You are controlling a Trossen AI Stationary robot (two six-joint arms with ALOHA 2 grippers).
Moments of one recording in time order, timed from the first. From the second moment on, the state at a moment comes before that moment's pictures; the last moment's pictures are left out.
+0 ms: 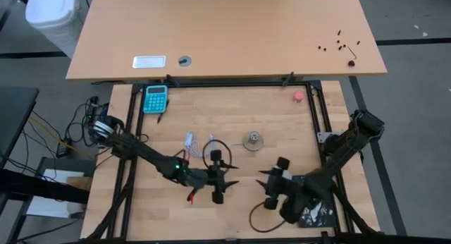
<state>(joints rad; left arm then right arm) -0.45 1.74 1.02 0.40 -0.55 0.07 0.80 1.64 1.10 -0.68 0.96 0.85</state>
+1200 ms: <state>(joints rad) -0.41 1.31 0.35 0.72 -0.08 -0.23 0.50 0.86 0.49 0.14 0.10 0.13</state>
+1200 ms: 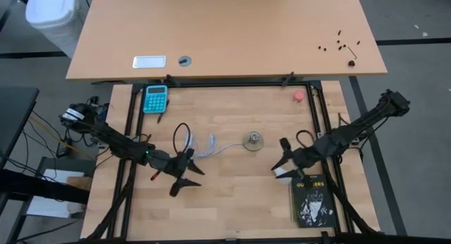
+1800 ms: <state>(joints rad) -0.41 1.31 0.05 1.22 0.13 -0.36 0.51 0.52 0.36 0.07 0.07 0.13</state>
